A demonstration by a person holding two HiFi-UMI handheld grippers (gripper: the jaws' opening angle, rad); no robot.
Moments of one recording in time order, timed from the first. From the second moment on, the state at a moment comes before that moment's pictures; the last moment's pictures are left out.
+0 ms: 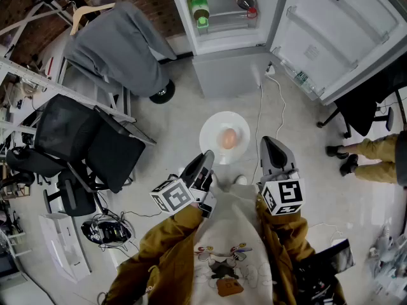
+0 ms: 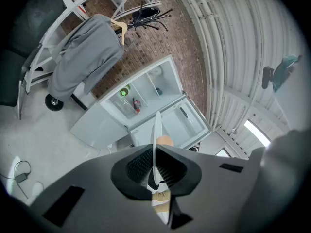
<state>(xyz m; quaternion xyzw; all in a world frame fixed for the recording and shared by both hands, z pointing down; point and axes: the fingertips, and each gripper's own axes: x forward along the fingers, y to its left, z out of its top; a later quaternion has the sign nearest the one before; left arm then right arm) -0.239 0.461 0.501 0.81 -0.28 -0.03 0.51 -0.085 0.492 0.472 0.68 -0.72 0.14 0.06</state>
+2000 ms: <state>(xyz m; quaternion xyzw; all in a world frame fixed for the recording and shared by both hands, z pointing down) -0.119 0.263 0.542 0.82 -0.25 0.00 0.52 0.022 0.355 0.519 0.66 -0.74 0.15 0.05</state>
